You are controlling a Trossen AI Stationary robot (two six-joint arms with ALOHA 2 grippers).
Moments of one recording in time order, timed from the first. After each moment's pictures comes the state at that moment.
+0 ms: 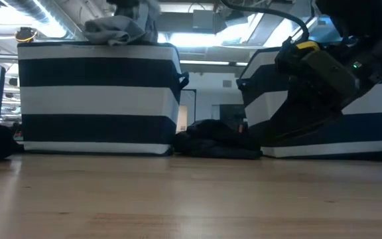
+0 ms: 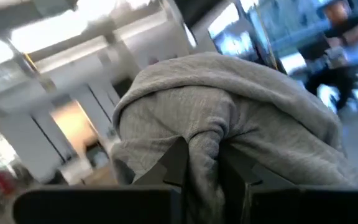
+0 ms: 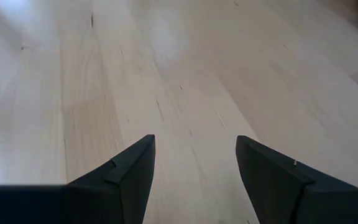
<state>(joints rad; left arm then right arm) 0.71 1.09 1.21 0.05 -0.33 0.59 0.42 1.64 0.59 0.32 0.49 0.62</state>
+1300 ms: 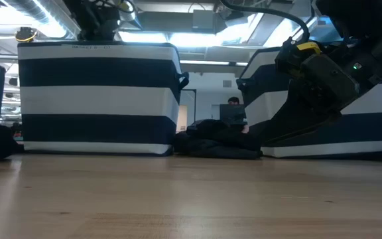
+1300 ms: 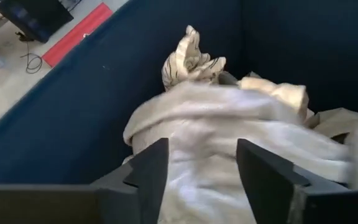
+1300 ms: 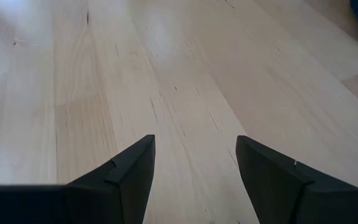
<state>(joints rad) 0.70 1.09 1.18 -0.83 -0.29 0.14 0.42 1.64 0.59 0.31 0.51 0.59</state>
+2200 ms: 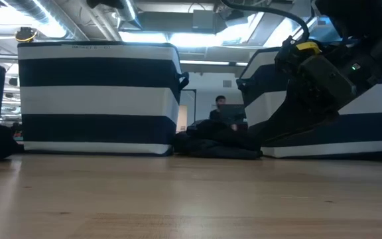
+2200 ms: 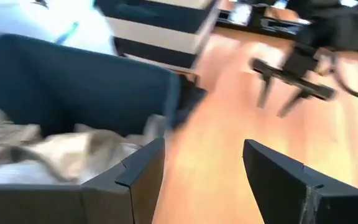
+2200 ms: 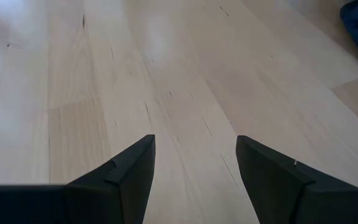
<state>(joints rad) 0.22 1.03 1.36 -0.96 -0.07 -0.03 0.42 1.64 0.59 0.32 0.53 0.57</state>
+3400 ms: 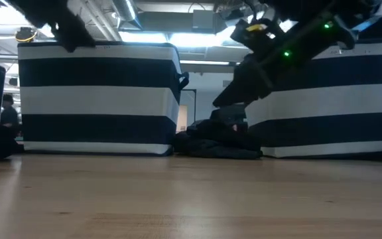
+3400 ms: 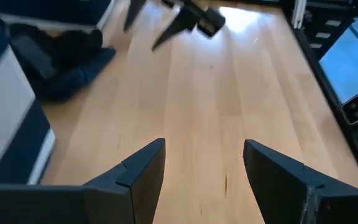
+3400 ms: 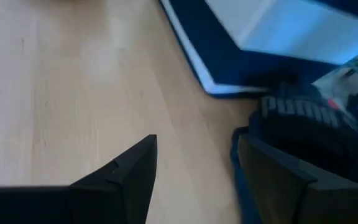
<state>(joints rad) -0.25 0.77 0.65 -0.45 -0.19 -0.23 0.22 1.63 0.79 0.23 0.62 0.02</state>
